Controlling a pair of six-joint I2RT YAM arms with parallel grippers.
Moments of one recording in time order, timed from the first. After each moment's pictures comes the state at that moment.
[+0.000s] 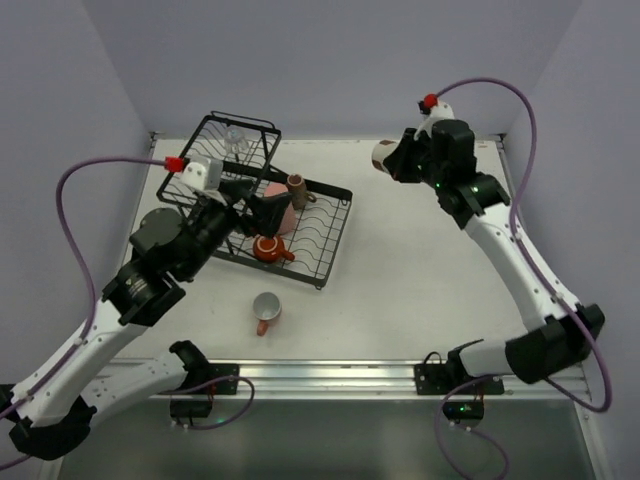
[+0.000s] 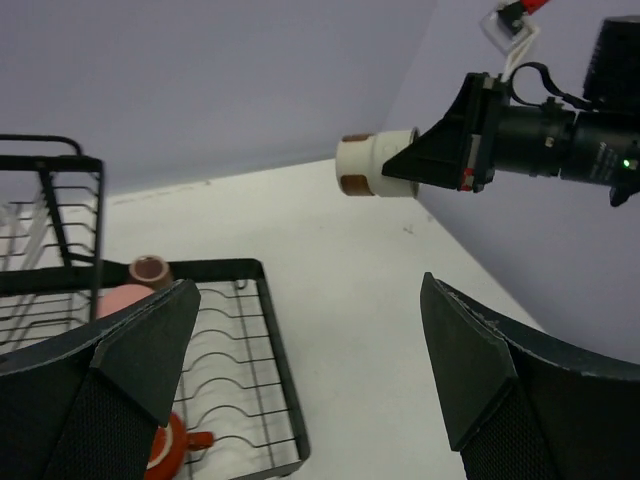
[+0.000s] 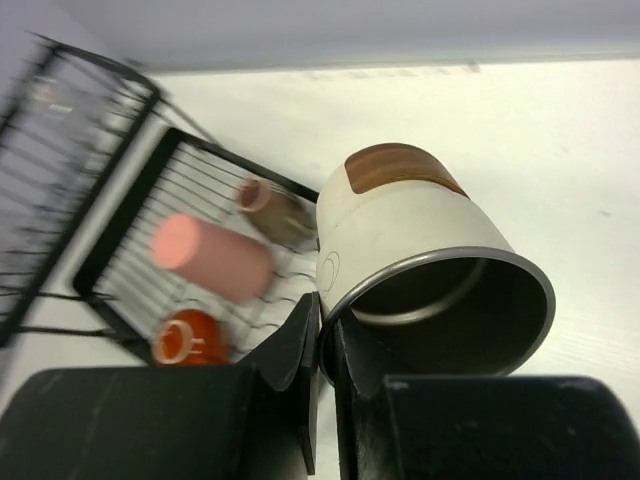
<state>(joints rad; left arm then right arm) -0.76 0.86 1.12 -0.17 -0.15 -0.32 0.37 1.29 1.39 -0.41 -0.08 0.40</state>
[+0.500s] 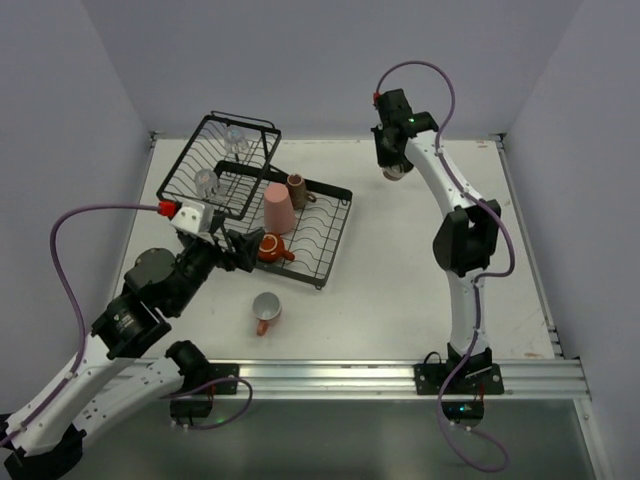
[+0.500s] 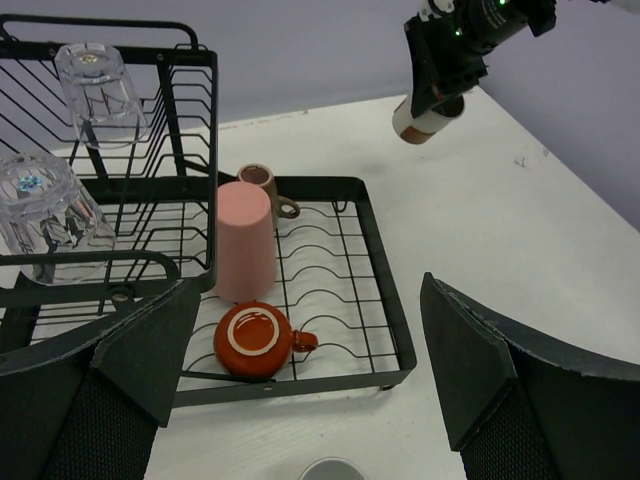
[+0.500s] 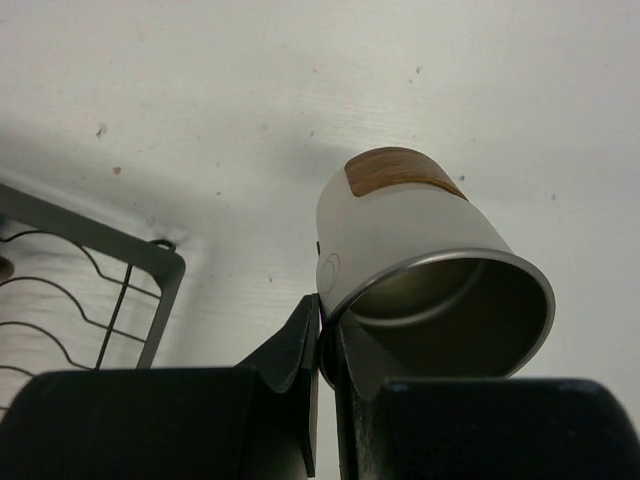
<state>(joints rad) -0.76 0.56 0.86 -0.33 -0.31 -0.17 0.33 2.18 2.21 -0.98 0.20 0.15</state>
